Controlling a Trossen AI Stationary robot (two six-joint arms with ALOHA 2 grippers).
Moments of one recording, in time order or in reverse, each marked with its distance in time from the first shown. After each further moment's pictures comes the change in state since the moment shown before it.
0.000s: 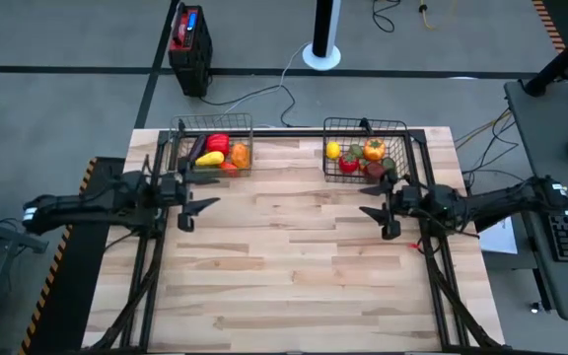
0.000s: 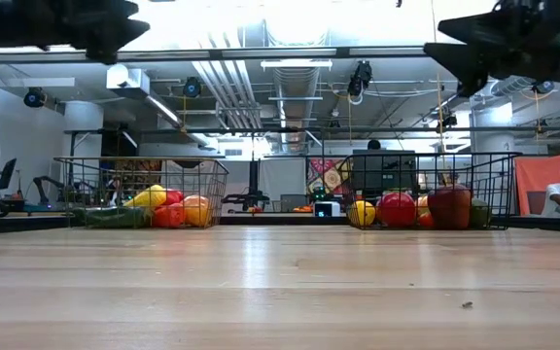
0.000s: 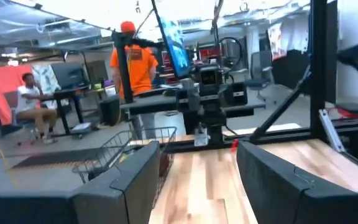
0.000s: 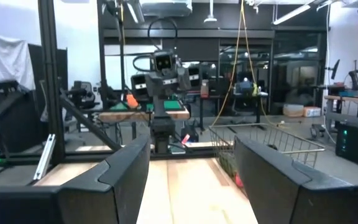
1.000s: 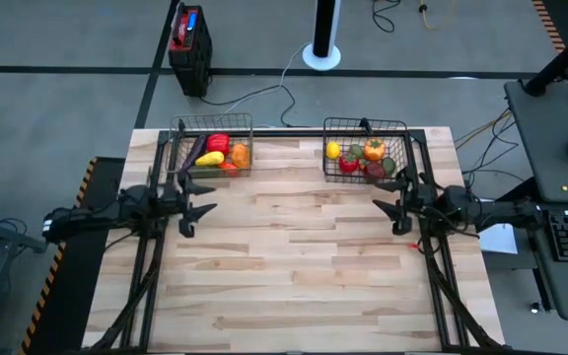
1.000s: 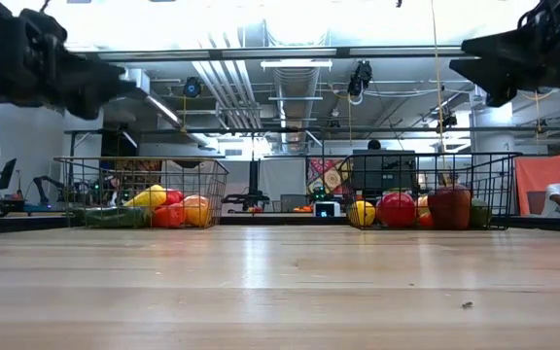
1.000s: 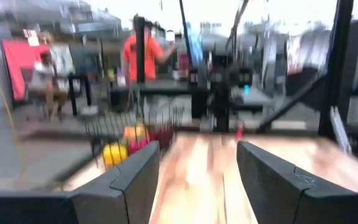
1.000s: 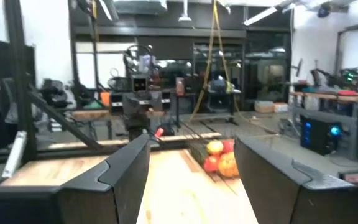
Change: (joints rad) left arm 0.000 -0.392 -0.303 -0.070 -0.084 -0.129; right arm 0.000 -0.601 -0.049 -0.570 0.097 -0.015
